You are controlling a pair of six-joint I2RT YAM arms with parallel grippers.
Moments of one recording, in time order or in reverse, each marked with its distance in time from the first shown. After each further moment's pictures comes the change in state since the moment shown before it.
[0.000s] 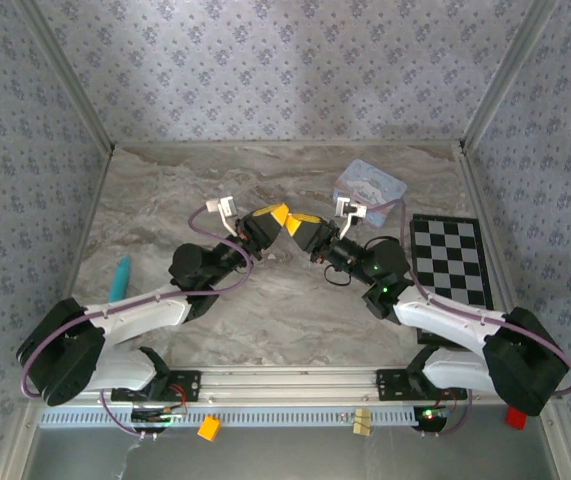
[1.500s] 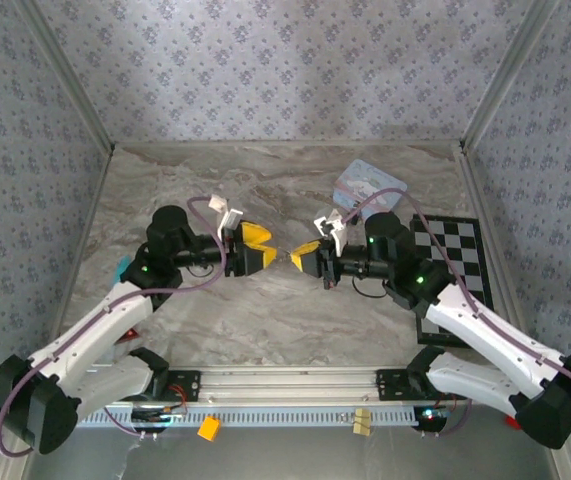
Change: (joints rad) left arm 0.258 -0.257 0.180 -1.033 0.688 0.529; right arm -0.032 -0.215 0.295 -1.197 -0.233 -0.660
